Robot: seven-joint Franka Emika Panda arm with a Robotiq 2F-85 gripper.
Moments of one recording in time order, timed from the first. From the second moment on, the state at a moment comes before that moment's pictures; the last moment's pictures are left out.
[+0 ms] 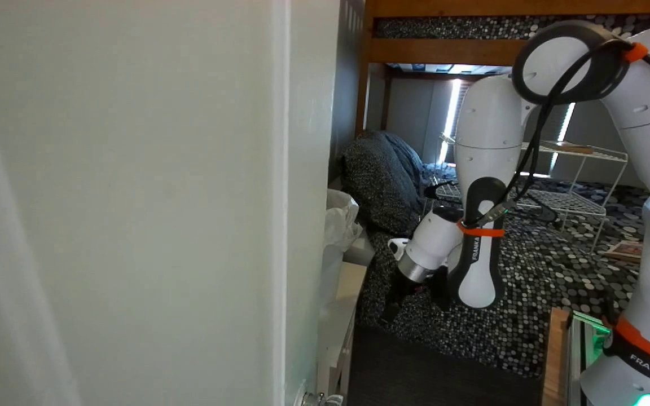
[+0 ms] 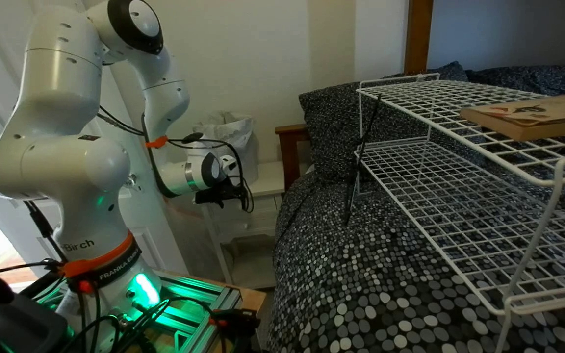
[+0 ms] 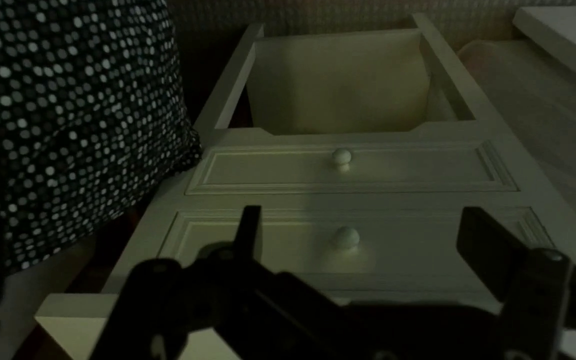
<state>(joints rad) 0.24 0.58 -0.25 -2.62 -0.33 3.57 0.05</state>
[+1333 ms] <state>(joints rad) 0.15 0.81 -0.07 -2.38 -0.11 3.67 -0.12</state>
